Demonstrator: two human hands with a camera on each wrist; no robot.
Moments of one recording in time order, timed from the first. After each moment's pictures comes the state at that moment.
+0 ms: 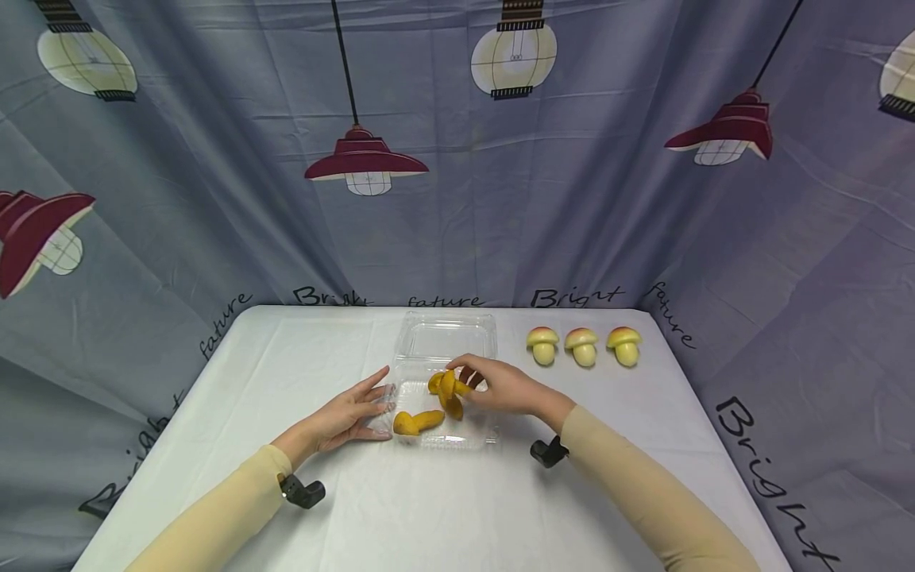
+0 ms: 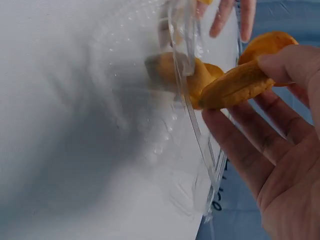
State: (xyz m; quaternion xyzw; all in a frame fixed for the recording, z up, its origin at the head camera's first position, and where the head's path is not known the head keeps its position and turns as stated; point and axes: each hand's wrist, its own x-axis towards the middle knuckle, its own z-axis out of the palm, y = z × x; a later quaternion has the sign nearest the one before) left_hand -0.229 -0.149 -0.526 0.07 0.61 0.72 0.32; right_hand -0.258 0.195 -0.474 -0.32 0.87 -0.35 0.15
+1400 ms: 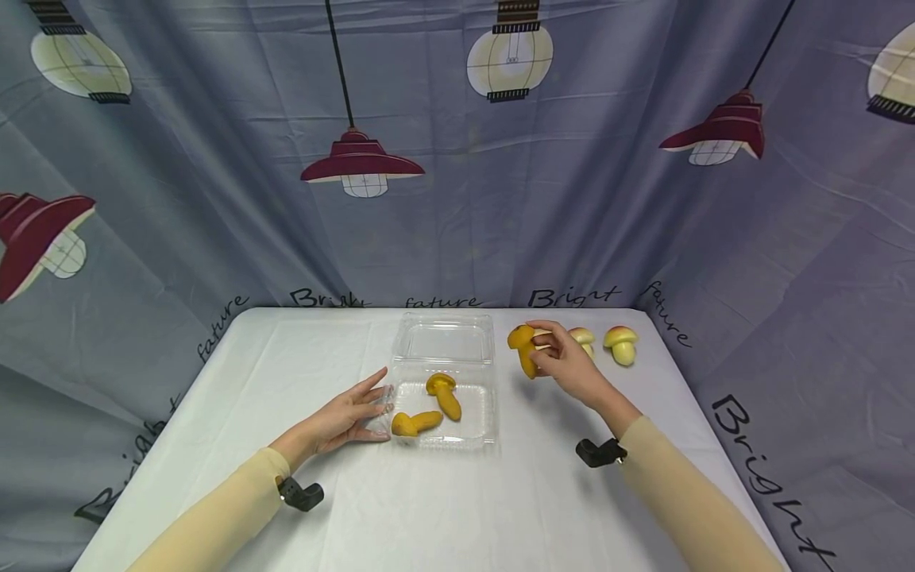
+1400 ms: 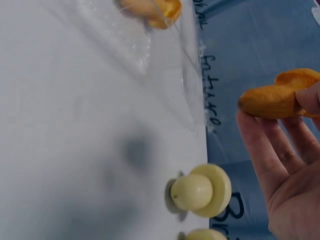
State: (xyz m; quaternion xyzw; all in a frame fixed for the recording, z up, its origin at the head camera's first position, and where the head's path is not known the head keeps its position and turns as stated) left_hand -0.229 -0.149 -0.529 0.07 0.60 0.73 0.32; right_hand -0.258 0.291 -0.465 -0.13 0.79 -0.60 0.07
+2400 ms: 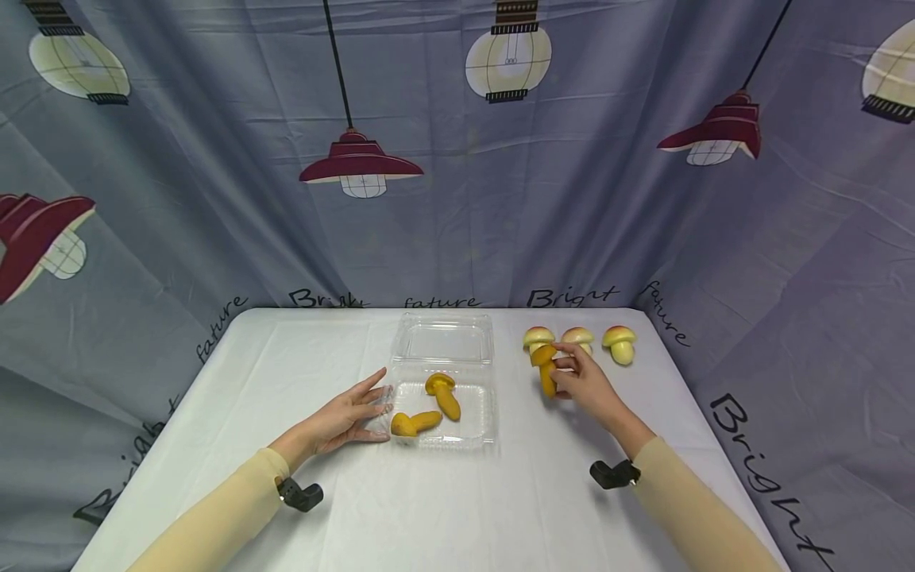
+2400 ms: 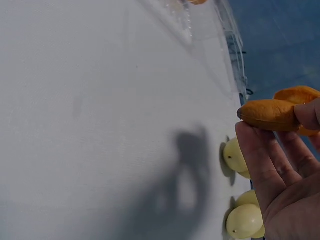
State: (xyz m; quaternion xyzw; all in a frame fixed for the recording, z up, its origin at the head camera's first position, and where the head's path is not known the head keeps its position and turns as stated) left_hand -0.229 -0.149 -0.529 0.07 0.60 0.73 0.32; right_hand -0.238 0.317 -0.498 -0.03 0.81 -0.58 0.07
